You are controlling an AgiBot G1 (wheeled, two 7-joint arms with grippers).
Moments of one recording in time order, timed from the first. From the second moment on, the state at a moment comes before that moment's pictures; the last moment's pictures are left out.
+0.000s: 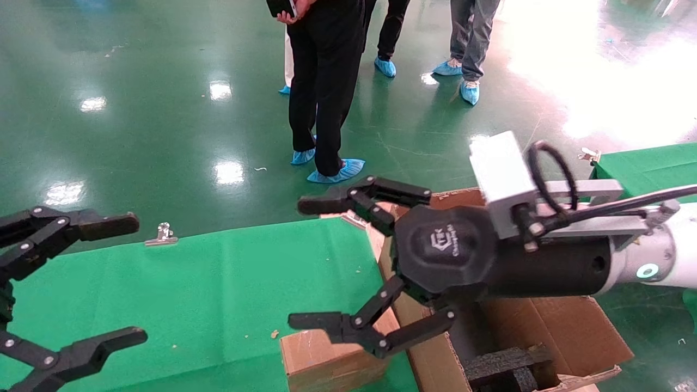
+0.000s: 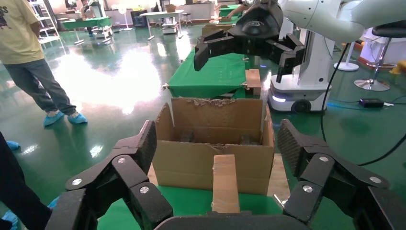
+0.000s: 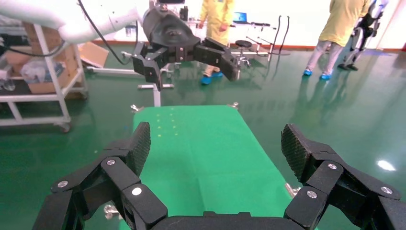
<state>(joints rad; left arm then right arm) -1.09 0.59 0.32 -1.27 0.70 1.48 -0.16 1.12 -0.62 -0.33 1.28 -0.80 -1.51 0.21</state>
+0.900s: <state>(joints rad) -1.09 0.59 0.33 -1.27 0.70 1.48 -0.16 1.54 -0.84 -0.83 1.09 -1.36 -1.58 0.20</state>
